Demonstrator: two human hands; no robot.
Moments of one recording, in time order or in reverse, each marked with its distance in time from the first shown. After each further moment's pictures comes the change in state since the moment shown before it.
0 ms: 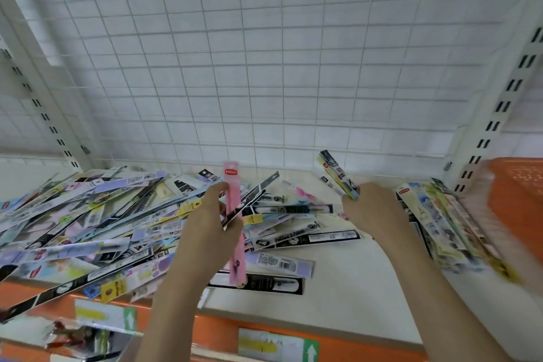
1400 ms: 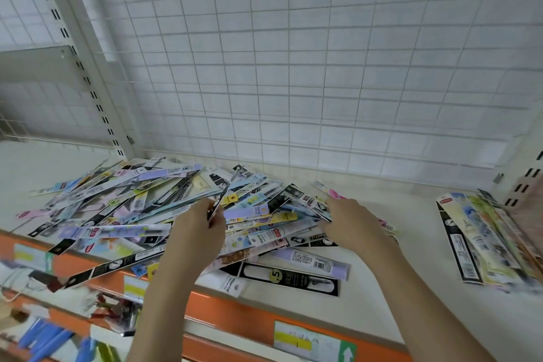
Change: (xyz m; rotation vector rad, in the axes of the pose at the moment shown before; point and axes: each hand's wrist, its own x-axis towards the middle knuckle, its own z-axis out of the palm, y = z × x) left_hand -0.002 -0.051 -0.040 0.123 0.052 -0.196; right_hand -0.016 -0.061 0.048 -0.279 -0.263 -0.312
